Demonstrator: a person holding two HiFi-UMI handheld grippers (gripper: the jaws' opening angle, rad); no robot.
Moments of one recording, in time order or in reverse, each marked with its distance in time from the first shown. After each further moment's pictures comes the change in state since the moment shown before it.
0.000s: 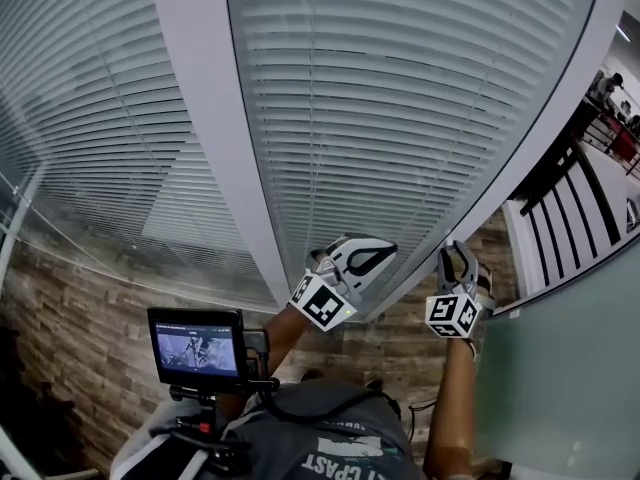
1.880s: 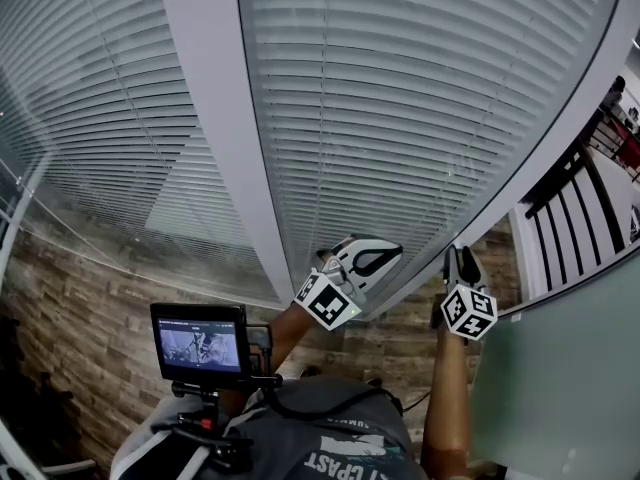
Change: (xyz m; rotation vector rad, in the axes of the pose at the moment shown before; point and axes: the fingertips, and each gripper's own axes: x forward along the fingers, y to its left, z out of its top) left arm 0.002 -0.002 -0.013 -0.021 0.016 -0.002; right arm 0.005 -0.019 -0.015 1.117 -0.140 0.008
